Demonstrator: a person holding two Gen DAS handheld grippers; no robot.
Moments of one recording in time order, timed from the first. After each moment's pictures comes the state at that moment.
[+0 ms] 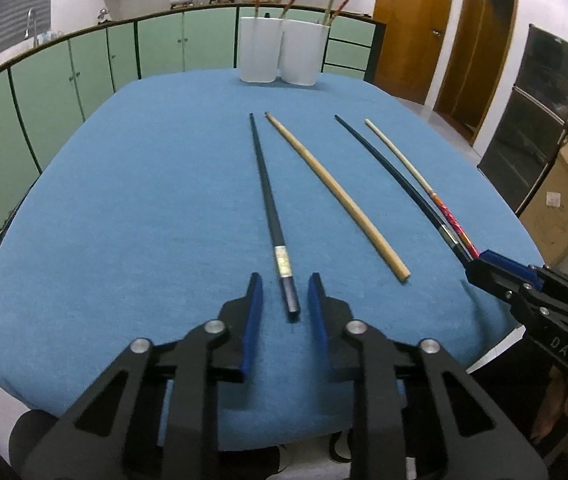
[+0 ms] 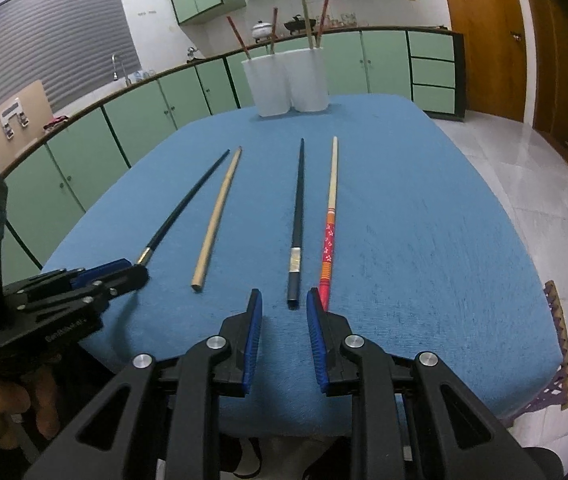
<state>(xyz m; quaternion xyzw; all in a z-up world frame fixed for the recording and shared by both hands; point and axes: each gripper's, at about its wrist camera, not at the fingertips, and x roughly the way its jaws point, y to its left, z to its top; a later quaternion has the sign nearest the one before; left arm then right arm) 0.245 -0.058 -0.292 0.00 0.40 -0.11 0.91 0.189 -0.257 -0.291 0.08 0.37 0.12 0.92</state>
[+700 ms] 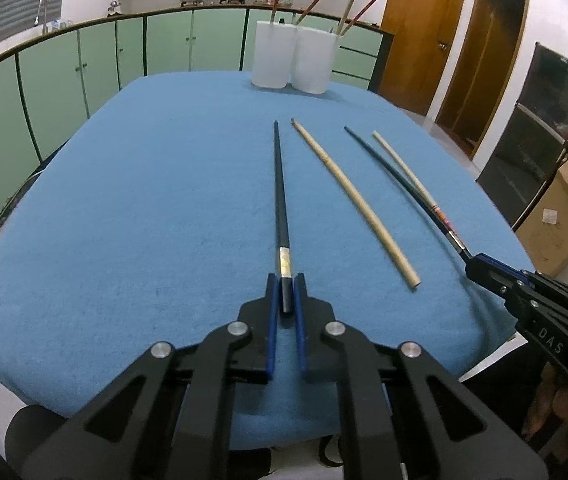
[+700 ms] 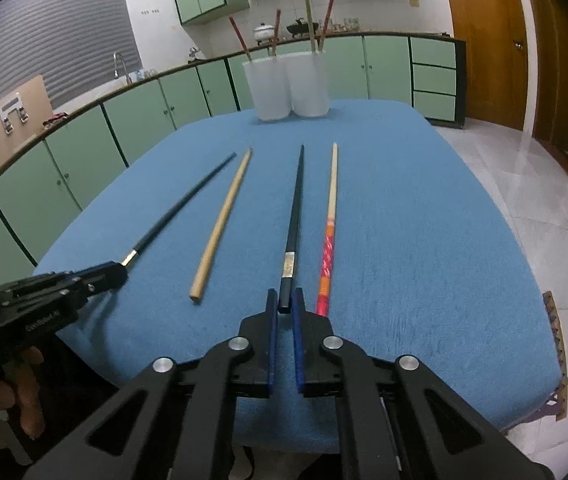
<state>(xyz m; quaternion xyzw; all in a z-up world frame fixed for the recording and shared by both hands) 0.241 -0.043 -0.283 -0.03 0.39 -0.11 0.91 0.193 -0.253 -0.281 0.07 0.35 0.12 0.93</state>
